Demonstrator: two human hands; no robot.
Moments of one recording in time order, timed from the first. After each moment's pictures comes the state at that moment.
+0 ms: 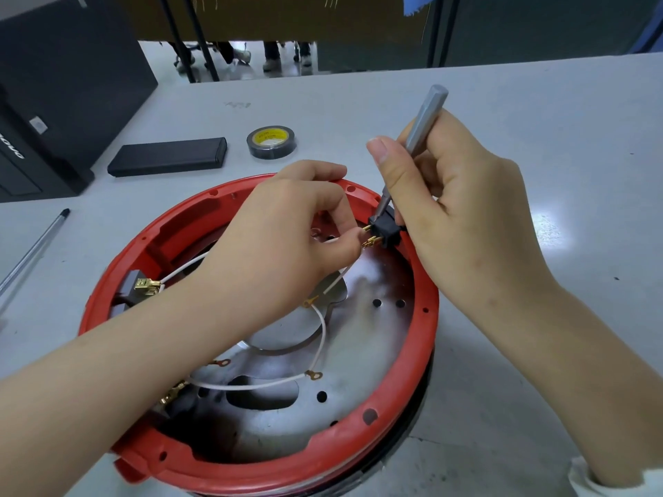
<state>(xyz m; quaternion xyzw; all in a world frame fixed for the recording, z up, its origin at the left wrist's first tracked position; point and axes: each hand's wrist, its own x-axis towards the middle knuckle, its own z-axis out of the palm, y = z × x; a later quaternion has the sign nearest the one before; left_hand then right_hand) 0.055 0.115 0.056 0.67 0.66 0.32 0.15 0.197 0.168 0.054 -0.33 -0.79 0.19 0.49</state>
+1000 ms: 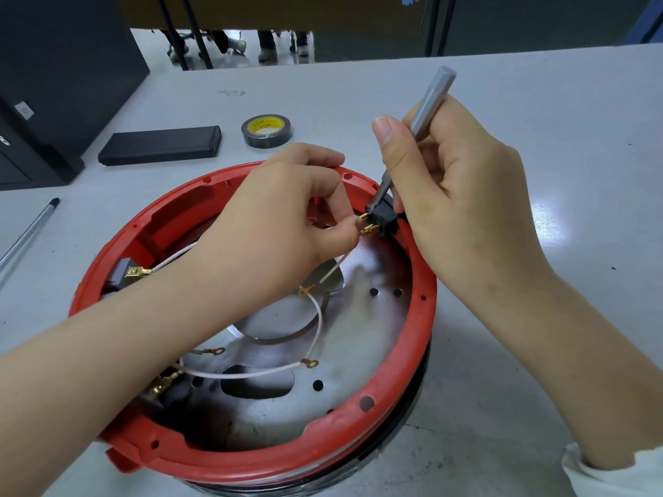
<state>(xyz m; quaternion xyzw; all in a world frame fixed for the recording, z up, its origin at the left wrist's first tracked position) 0.057 0.116 0.059 0.65 0.67 0.31 0.17 0.196 0.169 0.051 -0.32 -0.78 0.20 0.49</state>
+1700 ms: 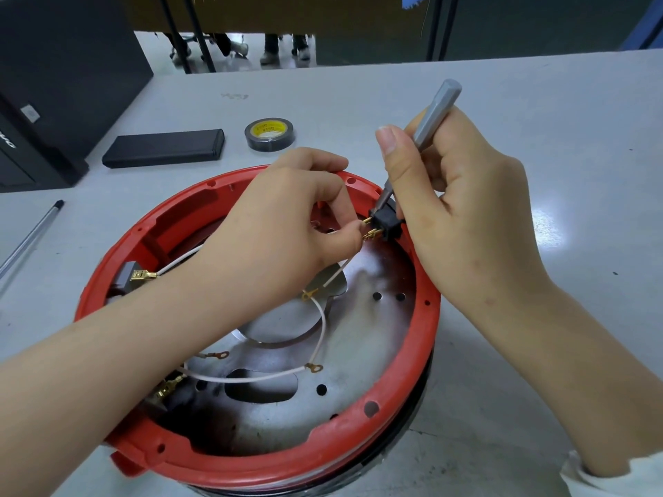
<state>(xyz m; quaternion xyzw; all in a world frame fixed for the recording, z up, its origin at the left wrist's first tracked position) 0.057 0.116 0.061 0.66 0.67 0.31 0.17 0.195 0.167 0.047 -0.32 -0.78 0.17 0.51</state>
